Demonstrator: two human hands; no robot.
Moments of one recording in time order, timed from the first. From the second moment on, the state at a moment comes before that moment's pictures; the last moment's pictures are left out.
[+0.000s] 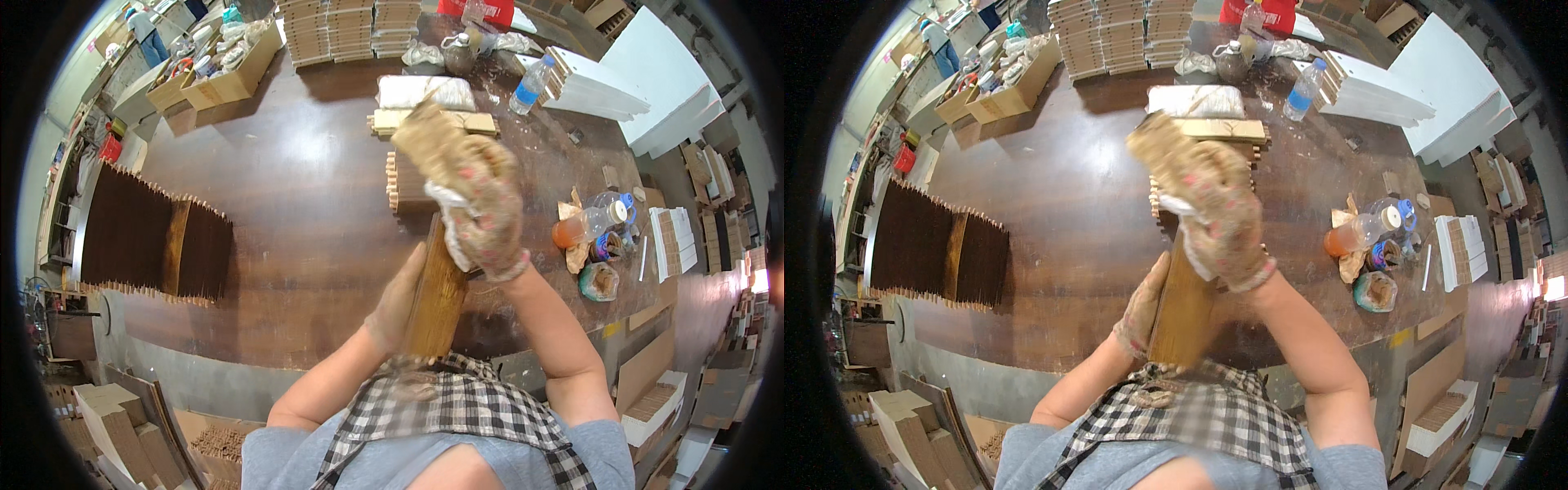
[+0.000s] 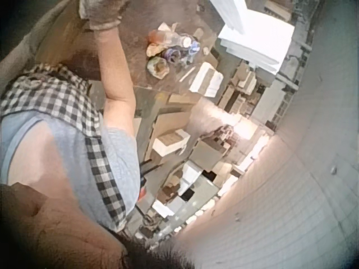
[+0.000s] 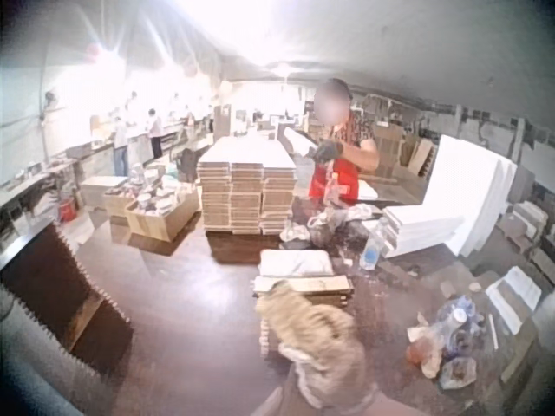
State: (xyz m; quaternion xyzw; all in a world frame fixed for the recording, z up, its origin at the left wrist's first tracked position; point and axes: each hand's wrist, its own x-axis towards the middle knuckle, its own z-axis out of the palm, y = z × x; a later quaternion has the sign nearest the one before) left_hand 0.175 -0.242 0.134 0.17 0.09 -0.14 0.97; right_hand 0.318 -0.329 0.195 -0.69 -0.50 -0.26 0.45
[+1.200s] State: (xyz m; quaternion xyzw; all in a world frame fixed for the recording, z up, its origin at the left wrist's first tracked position) left_hand 0.199 -0.199 0.065 0.07 0.03 -0.08 0.99; right_hand 0.216 -0.314 0.138 -0.52 -0.64 -0.06 0.56
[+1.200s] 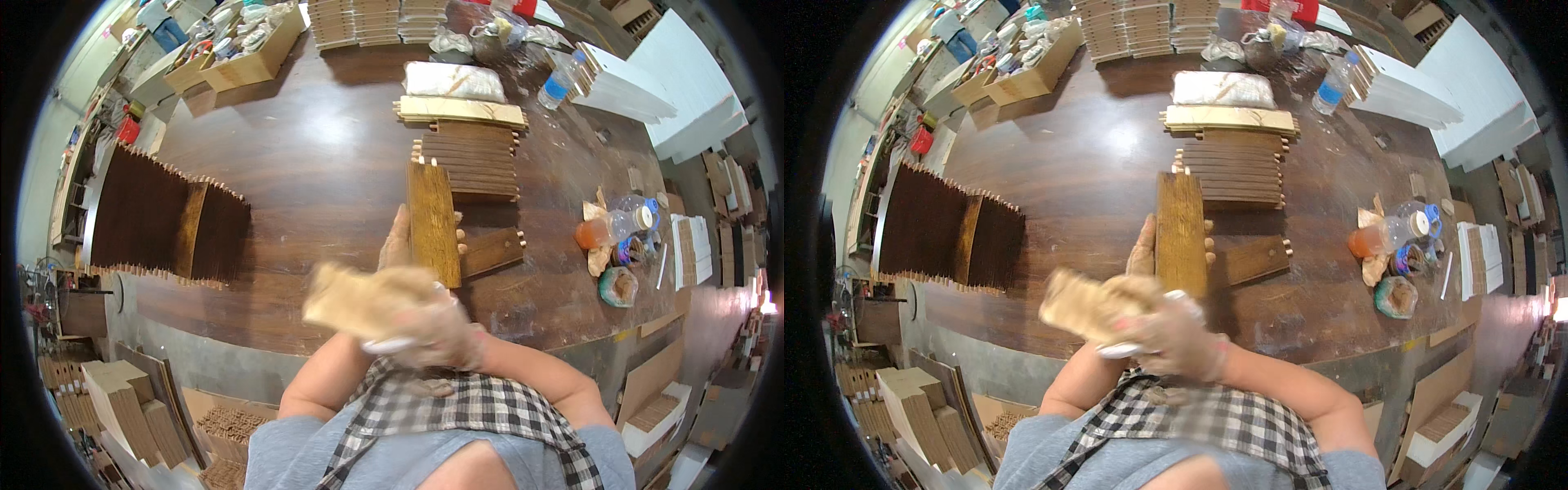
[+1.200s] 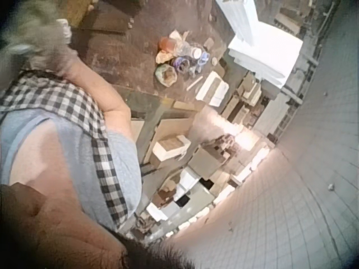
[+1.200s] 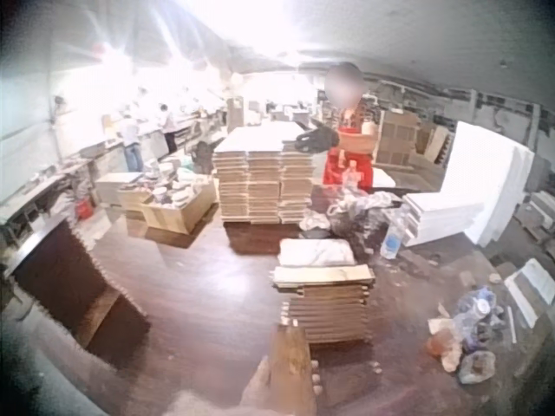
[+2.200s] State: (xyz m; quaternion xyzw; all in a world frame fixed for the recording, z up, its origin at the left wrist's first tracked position) left_hand 0.170 -0.211 0.103 0.50 -0.04 0.10 0.86; right_hand 0.227 -0.384 0.182 -0.65 -0.40 0.02 0.65
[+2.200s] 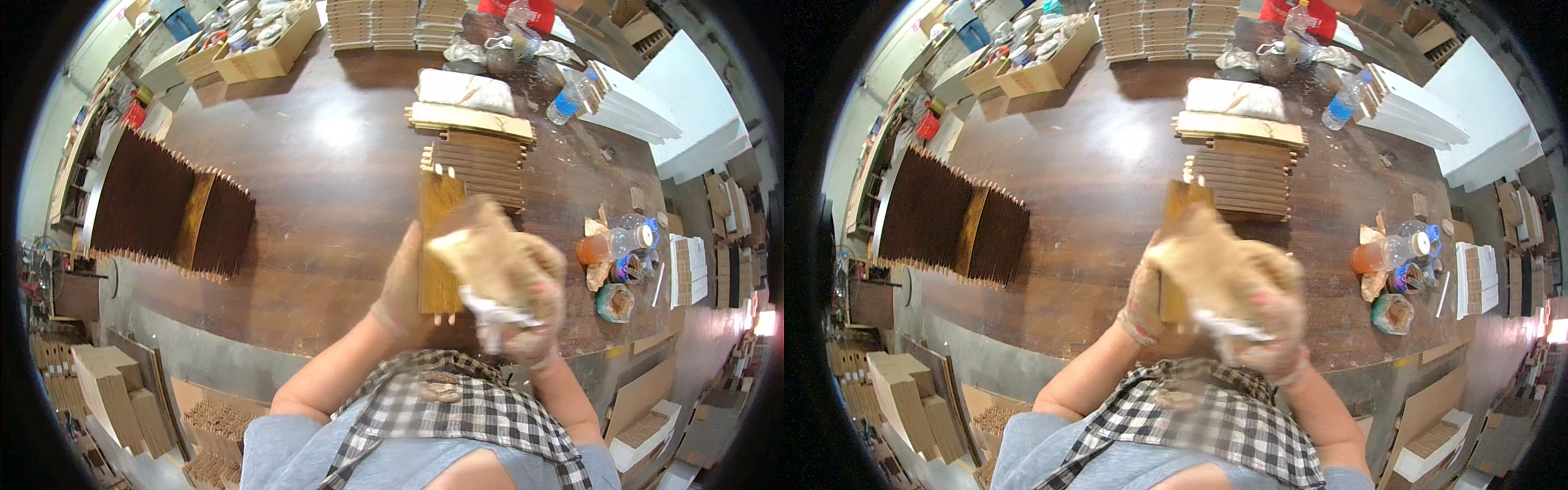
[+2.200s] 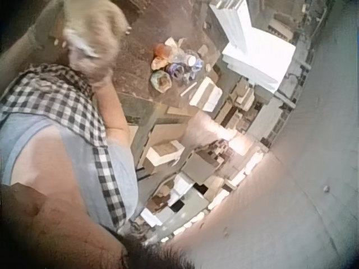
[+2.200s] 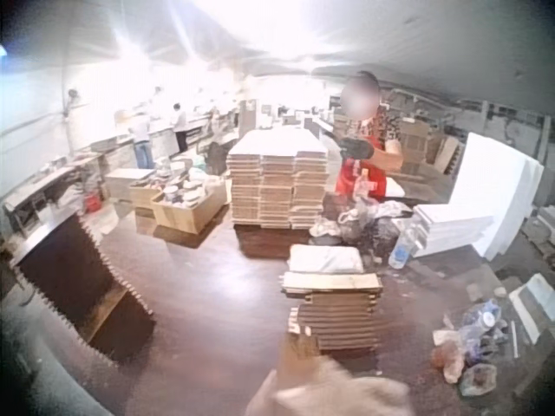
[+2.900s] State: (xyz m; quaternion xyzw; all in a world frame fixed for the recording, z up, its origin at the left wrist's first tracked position) left_hand 0.189 -0.213 0.097 0.17 0.22 0.01 0.96; right_hand 0.194 -0.332 0.136 -0.60 -0.61 0.04 0.52
